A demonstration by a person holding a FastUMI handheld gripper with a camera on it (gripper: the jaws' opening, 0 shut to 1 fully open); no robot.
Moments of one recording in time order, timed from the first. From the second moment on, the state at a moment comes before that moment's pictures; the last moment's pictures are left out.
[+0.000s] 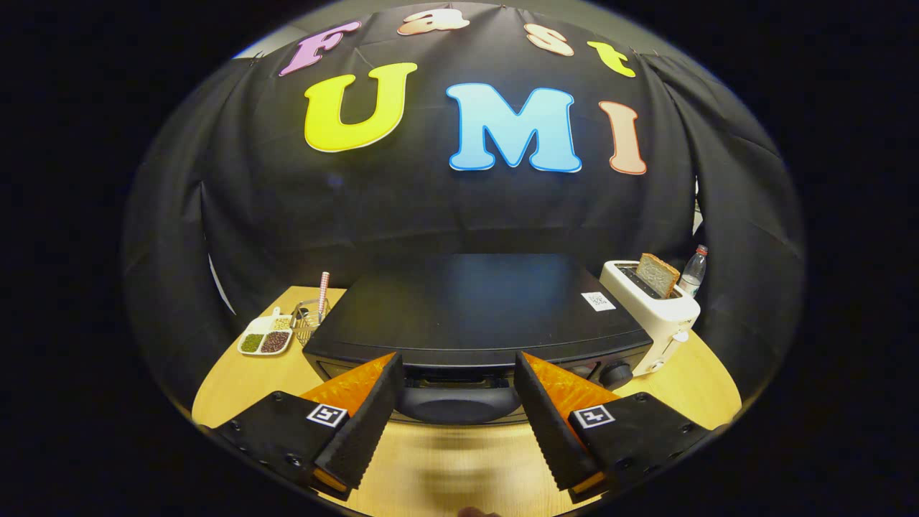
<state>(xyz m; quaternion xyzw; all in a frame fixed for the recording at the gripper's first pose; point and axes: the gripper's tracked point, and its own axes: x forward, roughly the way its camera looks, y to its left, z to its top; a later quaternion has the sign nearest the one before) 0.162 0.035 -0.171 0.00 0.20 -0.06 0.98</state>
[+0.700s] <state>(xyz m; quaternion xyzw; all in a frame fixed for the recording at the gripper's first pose) 0.173 0.046 -0.189 0.01 0.25 -0.04 0.97</state>
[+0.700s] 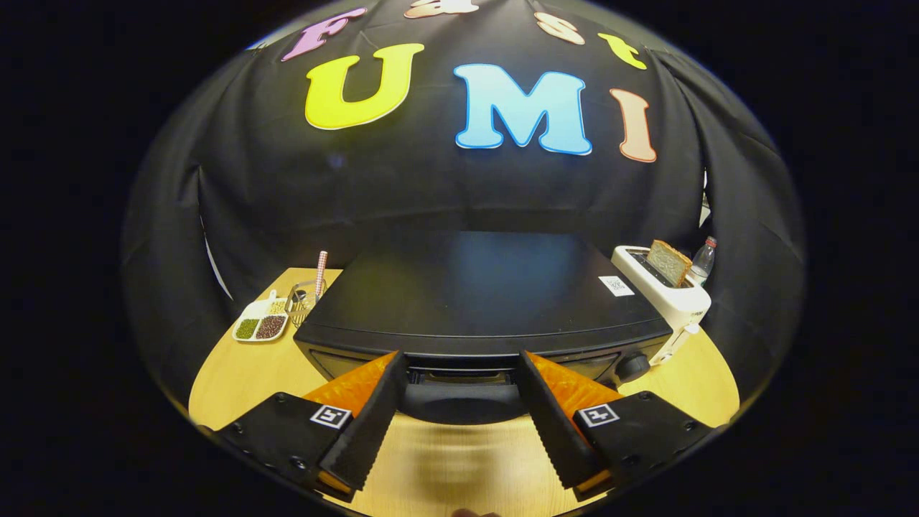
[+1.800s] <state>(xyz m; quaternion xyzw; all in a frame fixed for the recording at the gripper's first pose) 0.067 0.056 -0.255 0.06 0.36 -0.02 0.93</state>
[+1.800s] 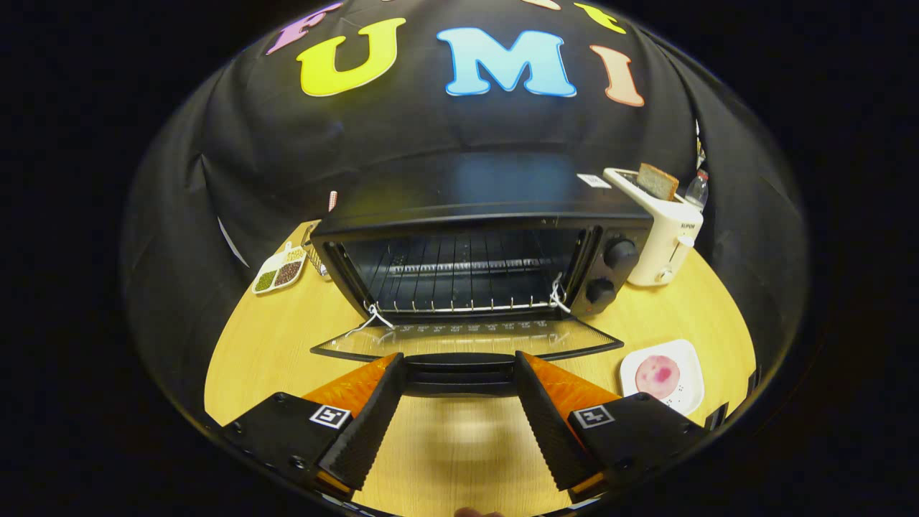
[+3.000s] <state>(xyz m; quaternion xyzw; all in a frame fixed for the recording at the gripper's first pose) -0.023 -0.083 -0.248 0.02 0.43 0.00 0.90</state>
